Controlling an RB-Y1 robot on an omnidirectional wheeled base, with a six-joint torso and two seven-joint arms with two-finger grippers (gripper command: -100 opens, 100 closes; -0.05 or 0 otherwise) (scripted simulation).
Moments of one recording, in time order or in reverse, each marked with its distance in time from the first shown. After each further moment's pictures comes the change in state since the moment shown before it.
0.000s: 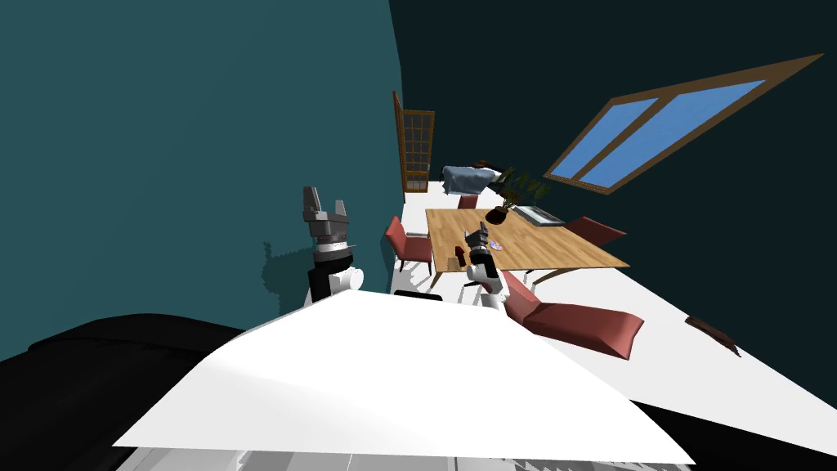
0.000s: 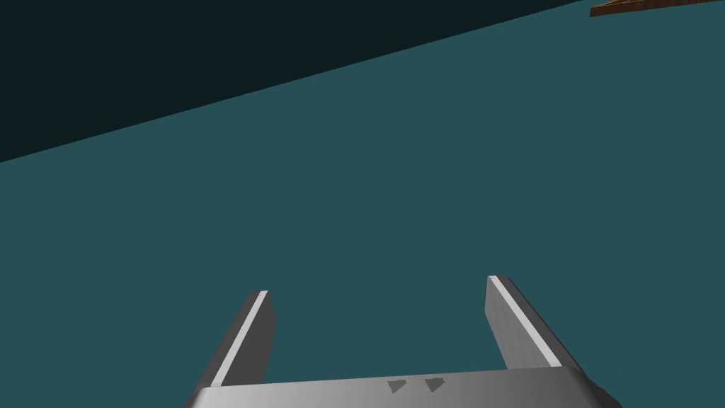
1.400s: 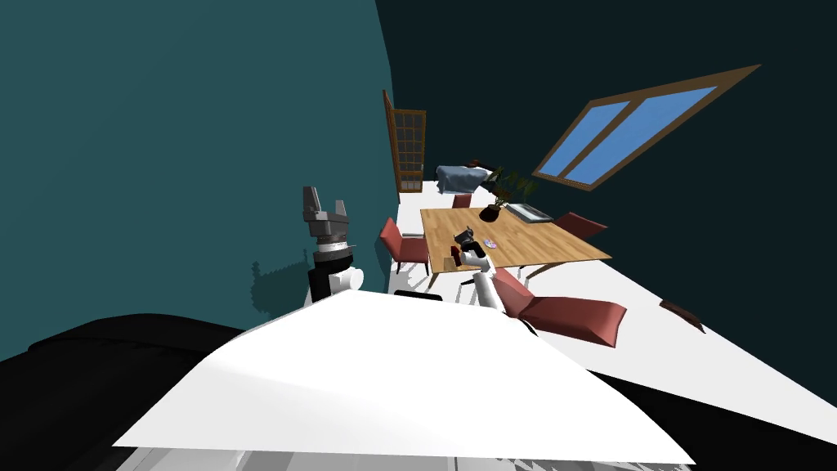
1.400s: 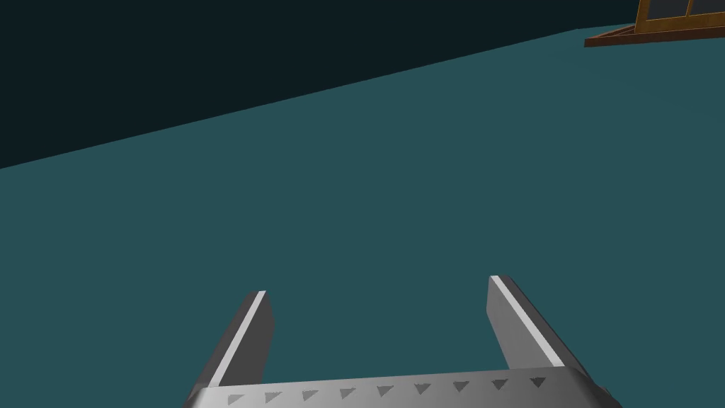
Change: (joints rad) left arm 0.000 0.000 0.000 0.000 0.000 0.000 0.000; right arm -0.290 -0.023 0.003 0.376 -0.084 0.263 -0.224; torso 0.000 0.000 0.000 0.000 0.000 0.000
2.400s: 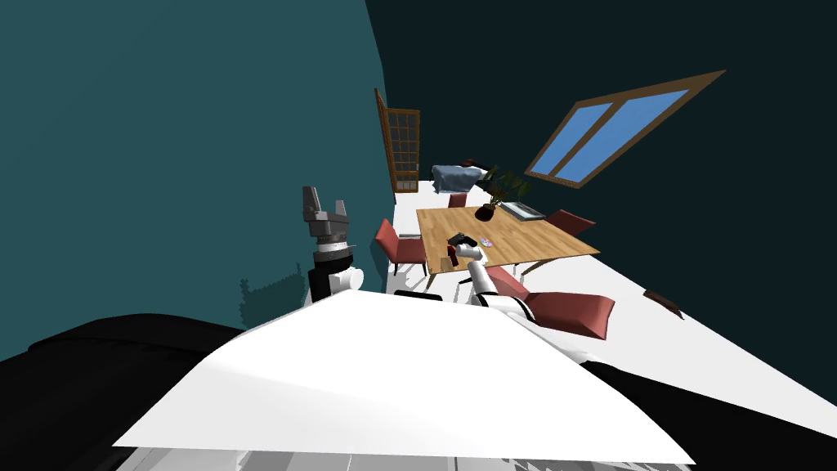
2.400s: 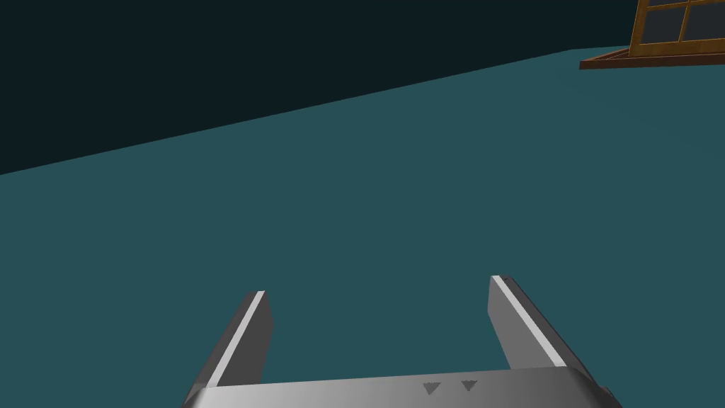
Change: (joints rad) left arm 0.000 0.000 0.000 0.000 0.000 0.000 0.000; right arm -0.205 0.007 -0.001 0.286 -0.045 0.230 -0.155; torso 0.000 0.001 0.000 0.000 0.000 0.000
